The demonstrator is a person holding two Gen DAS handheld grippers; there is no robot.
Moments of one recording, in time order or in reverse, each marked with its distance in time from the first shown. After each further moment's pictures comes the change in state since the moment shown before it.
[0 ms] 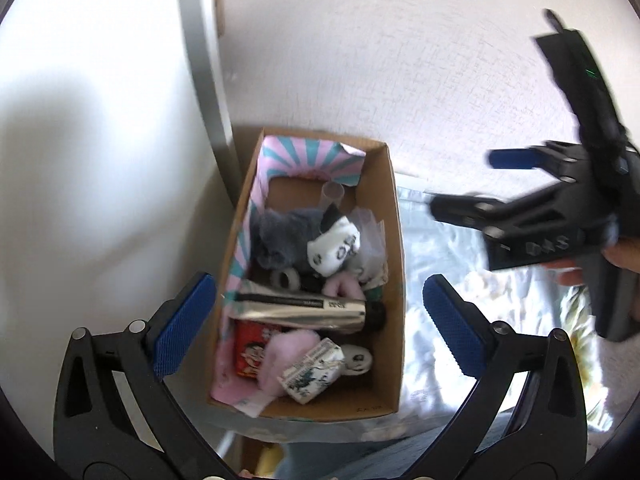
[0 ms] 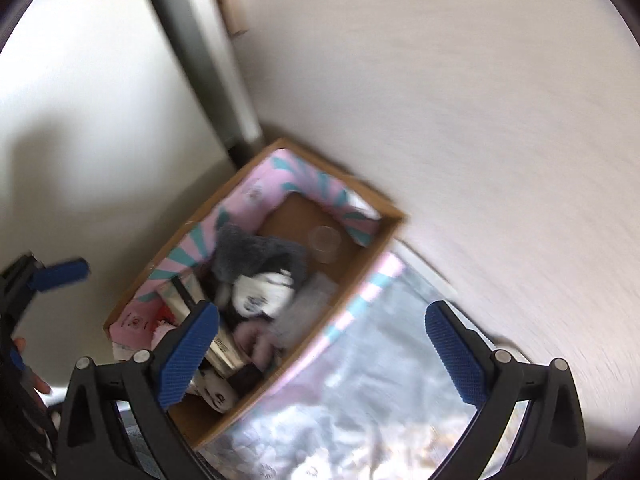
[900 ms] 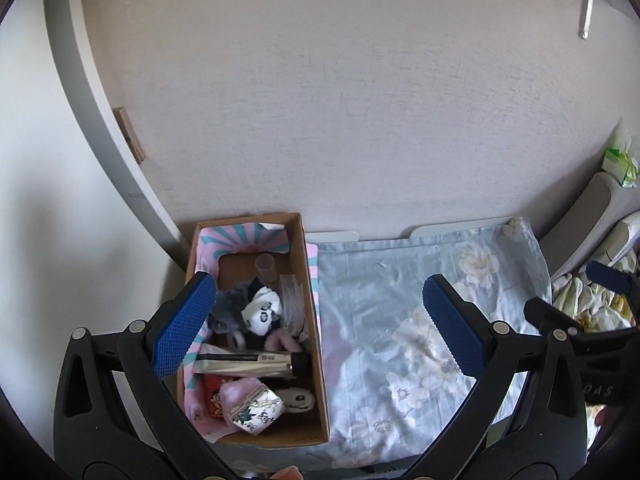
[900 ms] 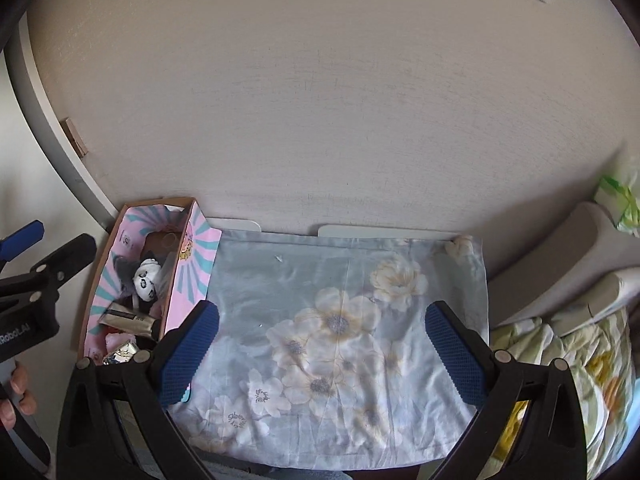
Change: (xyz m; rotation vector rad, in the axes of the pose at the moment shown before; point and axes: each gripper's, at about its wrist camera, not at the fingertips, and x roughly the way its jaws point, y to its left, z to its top) left arm -0.060 -0.105 0.019 0.161 -0.177 -0.012; right arm -0.153 -0.040 -0.148 0.586 -0.169 -0.404
